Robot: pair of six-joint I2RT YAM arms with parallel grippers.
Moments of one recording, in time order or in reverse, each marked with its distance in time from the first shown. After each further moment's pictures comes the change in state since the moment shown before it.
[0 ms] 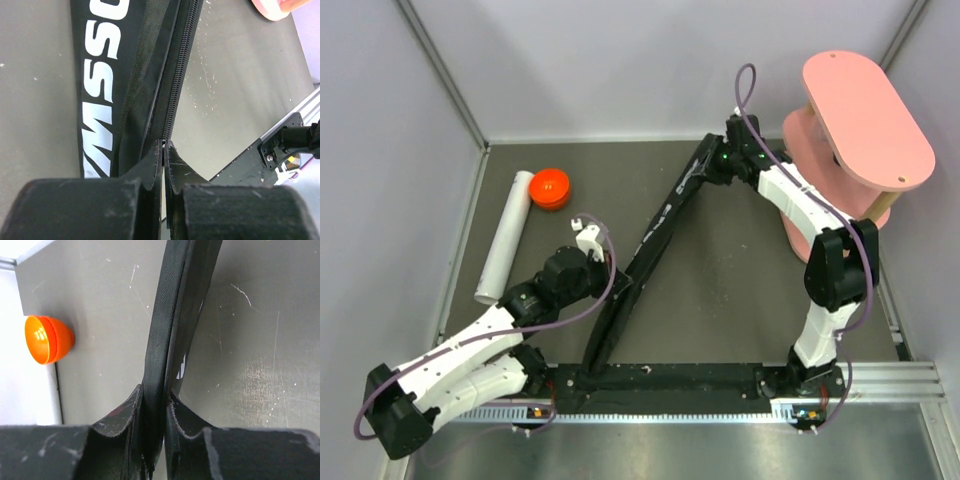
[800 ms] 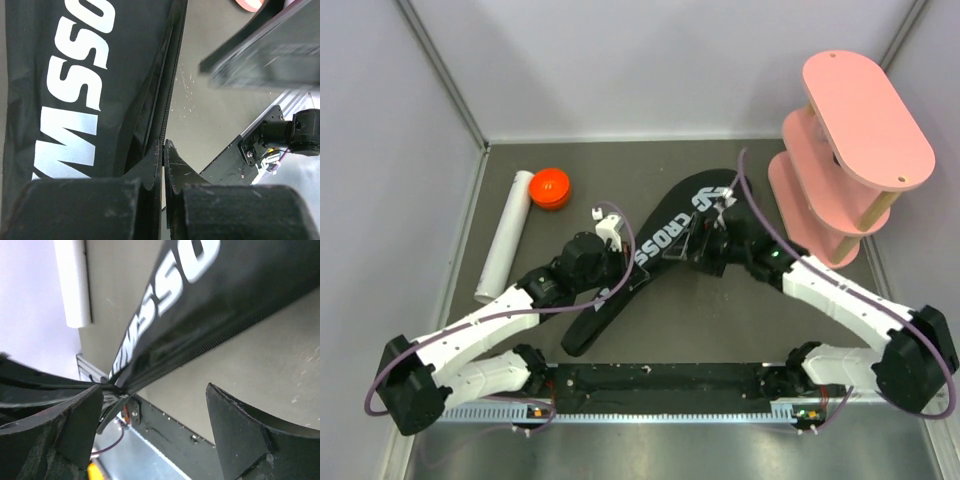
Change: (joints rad) left arm -0.026 0.197 0.108 0.065 0.085 -0.034; right arm 0.277 -0.642 -0.679 0.102 -0.098 0.155
